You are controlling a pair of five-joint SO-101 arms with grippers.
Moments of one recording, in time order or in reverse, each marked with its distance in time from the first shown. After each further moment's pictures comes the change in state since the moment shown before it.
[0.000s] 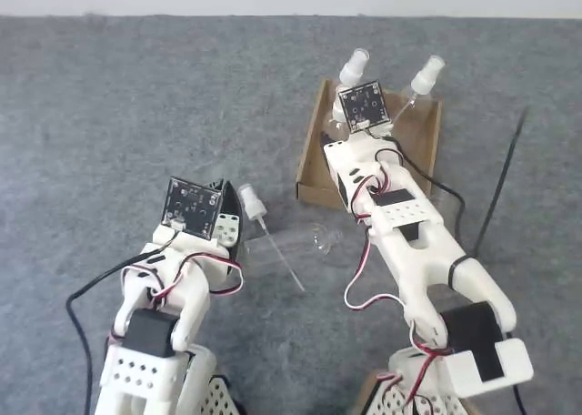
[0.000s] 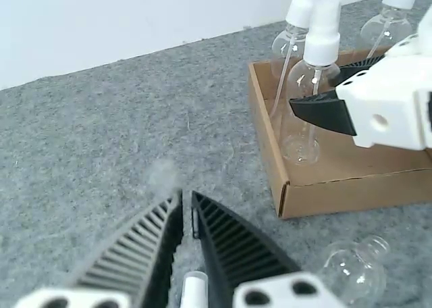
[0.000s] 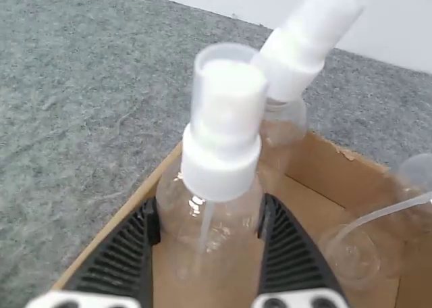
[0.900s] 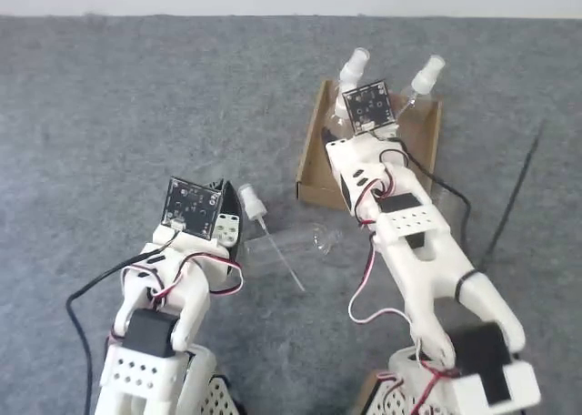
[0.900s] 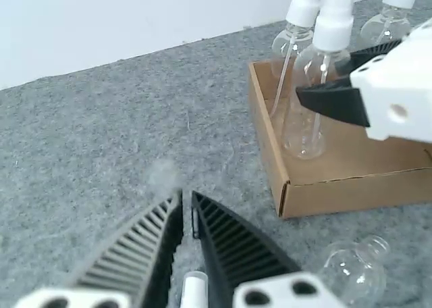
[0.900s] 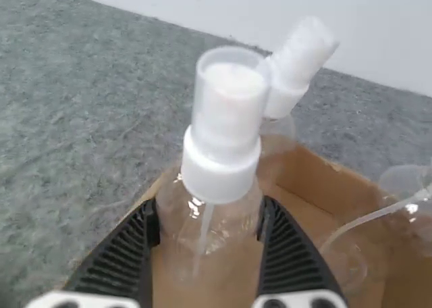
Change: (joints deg) left arm 0.0 0.0 0.0 0.0 0.0; right arm 0.0 -6.3 2.5 1.1 0.2
